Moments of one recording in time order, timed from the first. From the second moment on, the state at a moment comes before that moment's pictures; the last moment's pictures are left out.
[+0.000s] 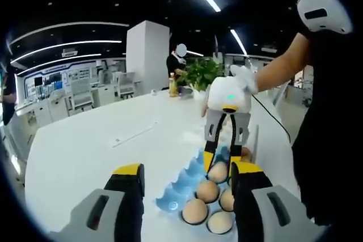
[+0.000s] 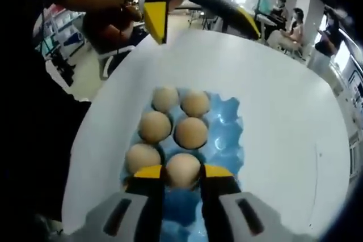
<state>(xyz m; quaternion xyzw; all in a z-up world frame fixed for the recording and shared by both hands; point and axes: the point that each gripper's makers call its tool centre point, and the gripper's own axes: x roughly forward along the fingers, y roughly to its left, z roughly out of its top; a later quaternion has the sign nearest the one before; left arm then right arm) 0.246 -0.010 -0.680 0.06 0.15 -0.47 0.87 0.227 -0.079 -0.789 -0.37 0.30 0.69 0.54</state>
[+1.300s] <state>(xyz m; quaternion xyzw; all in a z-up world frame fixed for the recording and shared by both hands) 0.244 -0.013 -0.679 0.07 0.15 -0.47 0.87 0.240 -0.115 -0.767 -0.26 0.29 0.69 0.61</state>
